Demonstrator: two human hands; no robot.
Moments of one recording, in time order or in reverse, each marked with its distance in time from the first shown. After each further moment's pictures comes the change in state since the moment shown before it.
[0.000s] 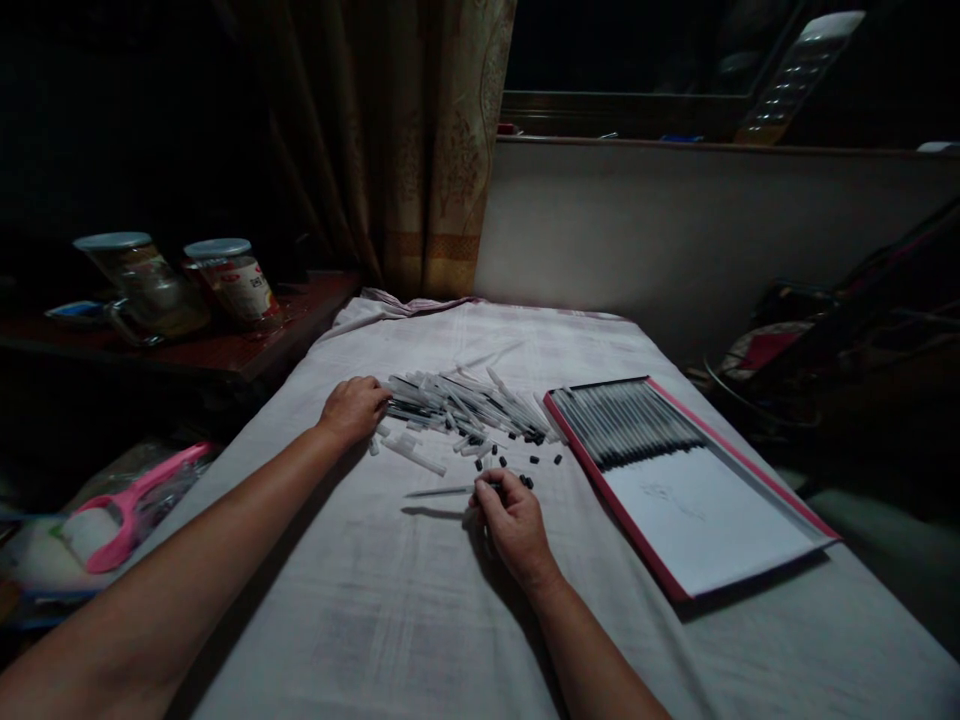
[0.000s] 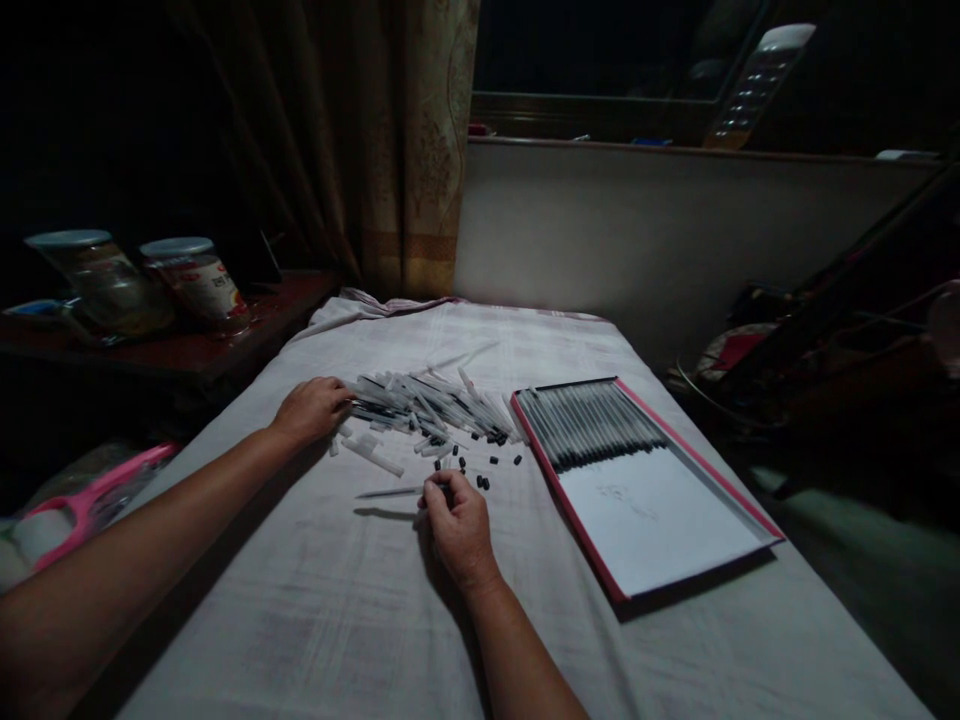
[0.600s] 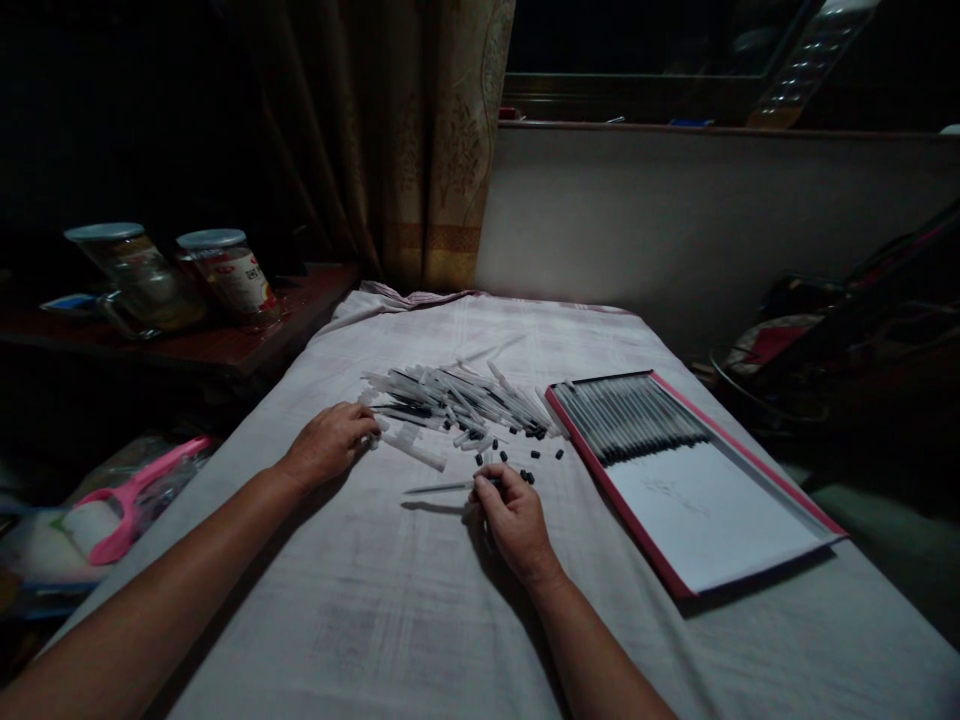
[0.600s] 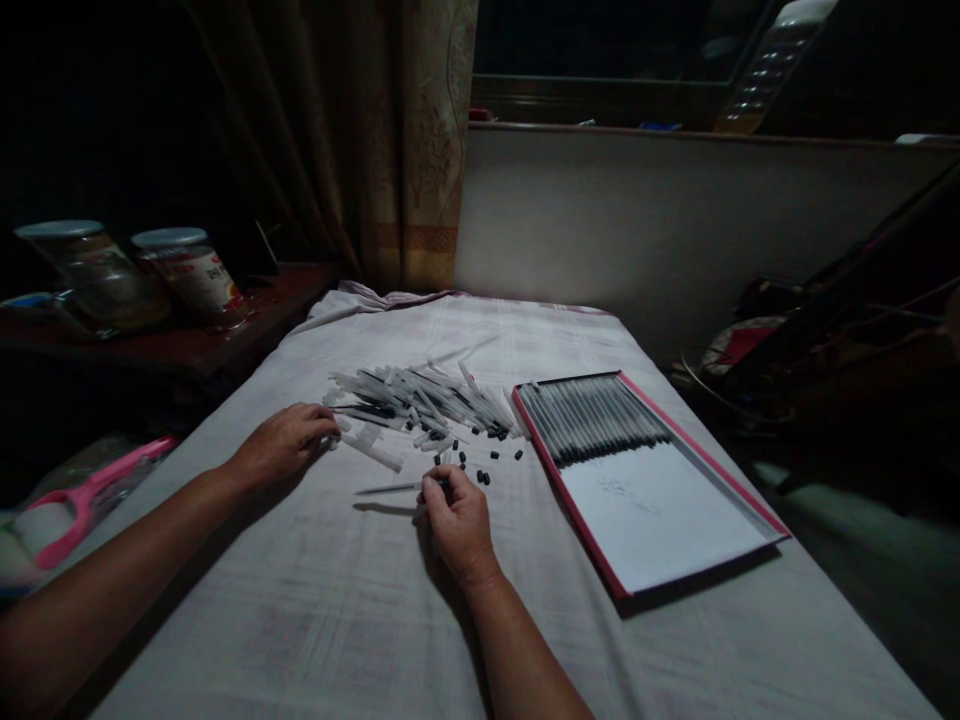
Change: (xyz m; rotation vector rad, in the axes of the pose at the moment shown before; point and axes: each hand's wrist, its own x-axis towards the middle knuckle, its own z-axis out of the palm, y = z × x) left_hand -0.059 -0.013 0.005 -0.170 0.001 0.227; right_hand 0.000 -0.001 -0.002 -0.004 -0.018 -0.003
